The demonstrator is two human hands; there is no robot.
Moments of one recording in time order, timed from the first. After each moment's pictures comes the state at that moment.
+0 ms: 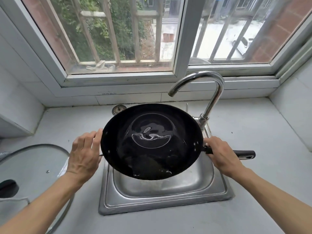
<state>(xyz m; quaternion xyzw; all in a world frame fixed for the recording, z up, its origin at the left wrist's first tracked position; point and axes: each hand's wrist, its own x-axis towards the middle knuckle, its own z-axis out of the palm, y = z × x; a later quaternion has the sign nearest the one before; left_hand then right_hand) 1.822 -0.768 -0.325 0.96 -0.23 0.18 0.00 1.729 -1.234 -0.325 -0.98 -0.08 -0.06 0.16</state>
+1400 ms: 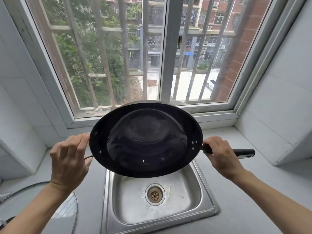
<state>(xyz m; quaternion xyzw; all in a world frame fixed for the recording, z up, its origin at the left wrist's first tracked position) 1.825 -0.746 -0.205 0.82 -0.25 0.51 0.00 1.690 -1.218 -0.178 -0.96 -0.07 -0.28 0.07</state>
